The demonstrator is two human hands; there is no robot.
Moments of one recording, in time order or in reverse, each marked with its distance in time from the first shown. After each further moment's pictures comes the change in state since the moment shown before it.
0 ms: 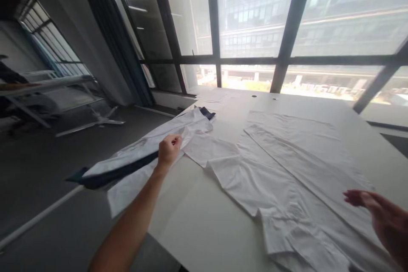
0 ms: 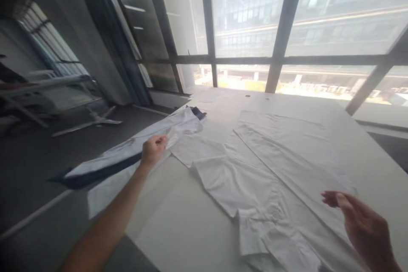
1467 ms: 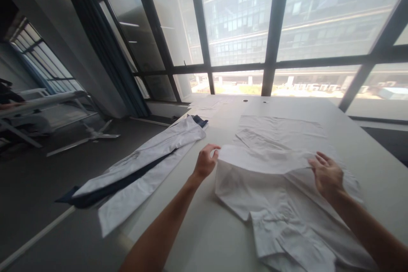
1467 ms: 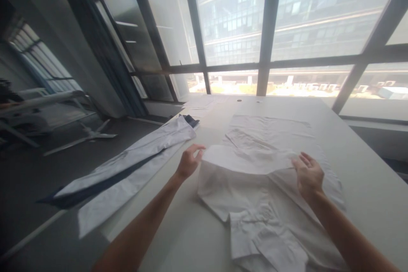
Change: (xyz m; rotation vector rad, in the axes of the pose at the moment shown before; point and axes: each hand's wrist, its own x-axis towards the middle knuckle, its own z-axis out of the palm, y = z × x) left_hand -0.036 0.151 0.068 -0.388 -0.245 0.247; right_hand 0.087 0.007 0.098 0.609 0.228 0.348
